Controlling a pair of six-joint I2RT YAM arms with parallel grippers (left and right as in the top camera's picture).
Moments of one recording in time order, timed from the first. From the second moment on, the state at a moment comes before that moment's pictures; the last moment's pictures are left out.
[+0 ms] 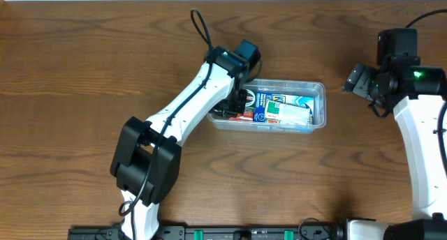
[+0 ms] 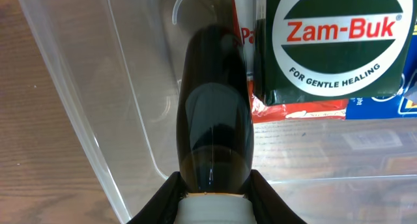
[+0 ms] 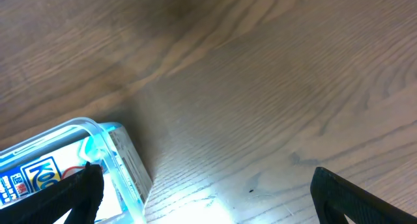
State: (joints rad) left arm -0.60 2.02 1.70 -1.25 -0.04 -0.41; right arm -0.04 1.47 1.39 -1.09 0.24 0.46
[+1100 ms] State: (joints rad) left arm -0.60 2.02 1.70 -1.26 -0.04 -0.41; right arm -0.04 1.47 1.39 -1.09 0.24 0.46
